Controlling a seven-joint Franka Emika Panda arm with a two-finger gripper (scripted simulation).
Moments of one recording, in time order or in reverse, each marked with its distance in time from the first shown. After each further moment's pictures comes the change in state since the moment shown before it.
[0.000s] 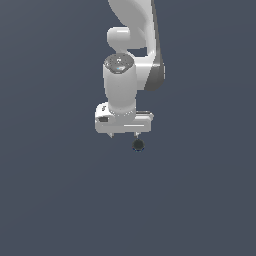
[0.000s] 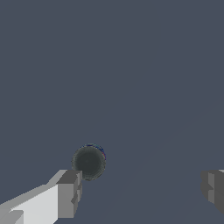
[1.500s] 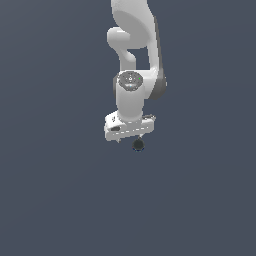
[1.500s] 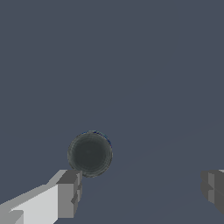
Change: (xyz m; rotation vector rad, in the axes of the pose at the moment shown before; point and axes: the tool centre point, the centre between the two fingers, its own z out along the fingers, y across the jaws) arm -0.021 -0.021 0.052 -0.015 -0.033 -0.239
